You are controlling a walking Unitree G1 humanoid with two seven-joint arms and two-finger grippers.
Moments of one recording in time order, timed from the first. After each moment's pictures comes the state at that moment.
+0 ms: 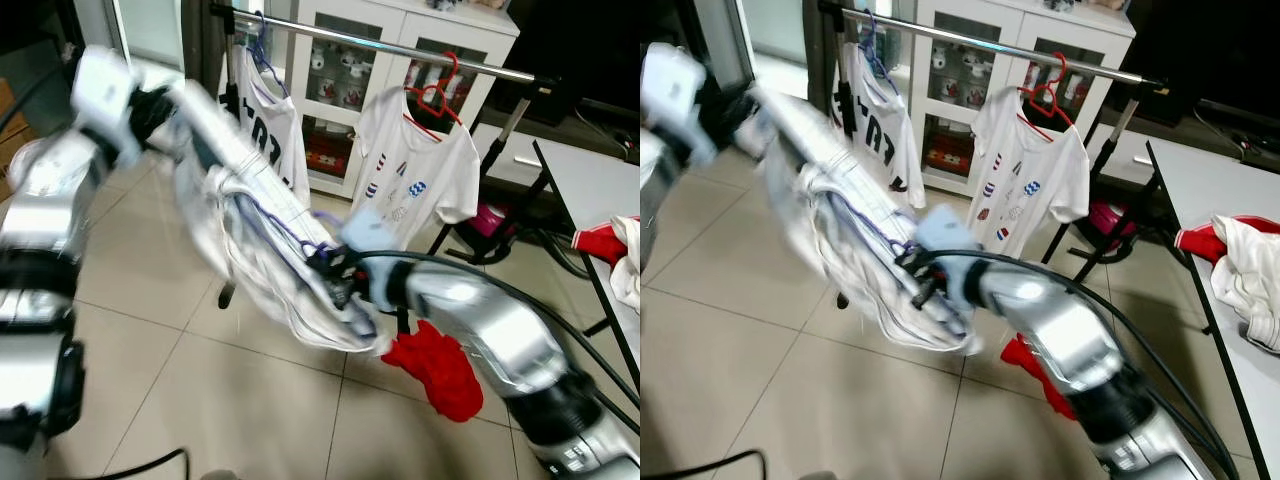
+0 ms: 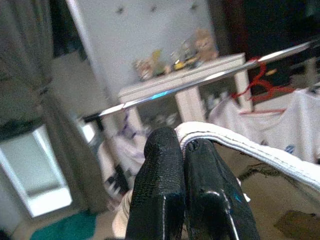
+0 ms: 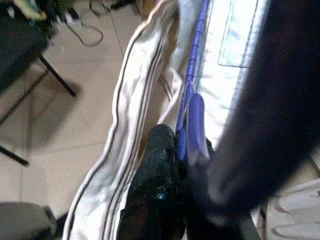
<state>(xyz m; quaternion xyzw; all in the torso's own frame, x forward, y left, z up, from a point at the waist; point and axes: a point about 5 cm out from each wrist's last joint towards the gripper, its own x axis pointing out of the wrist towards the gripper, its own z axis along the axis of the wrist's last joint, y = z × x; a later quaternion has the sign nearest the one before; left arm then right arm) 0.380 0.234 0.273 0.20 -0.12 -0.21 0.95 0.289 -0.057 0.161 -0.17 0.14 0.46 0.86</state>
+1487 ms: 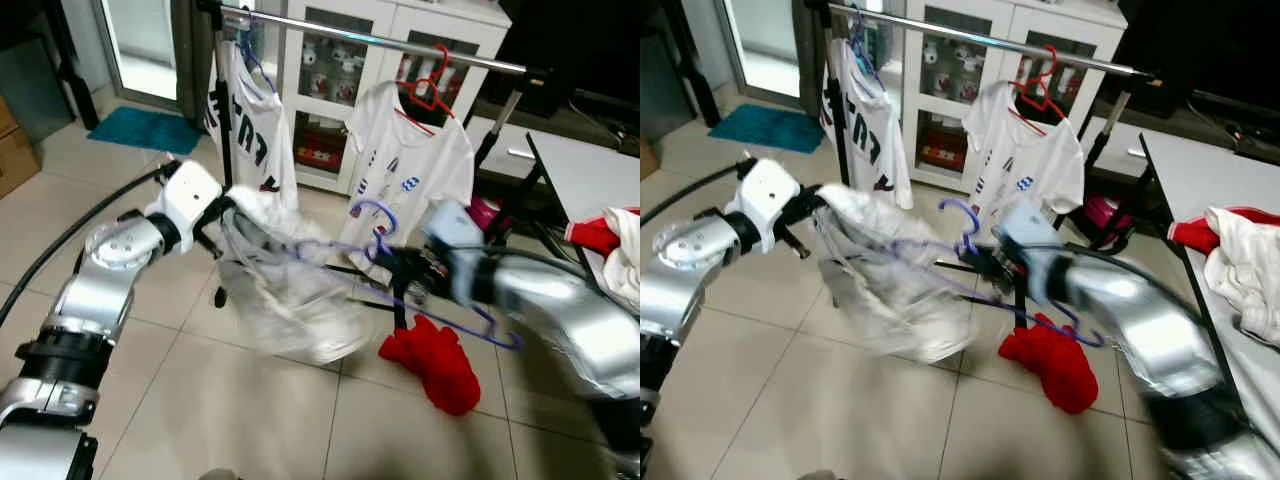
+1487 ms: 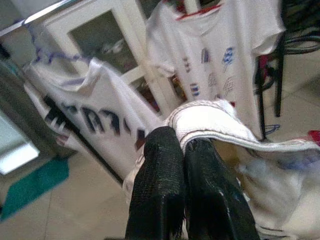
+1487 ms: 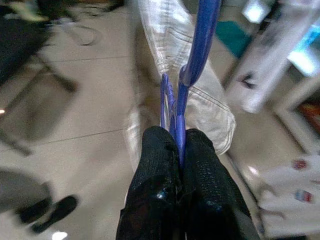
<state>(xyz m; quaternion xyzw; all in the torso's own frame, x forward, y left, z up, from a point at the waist) 0.343 0.217 0.174 0.27 0.04 -0.23 0.93 0.275 -0.154 0.174 -0.14 0.13 0.48 0.86</state>
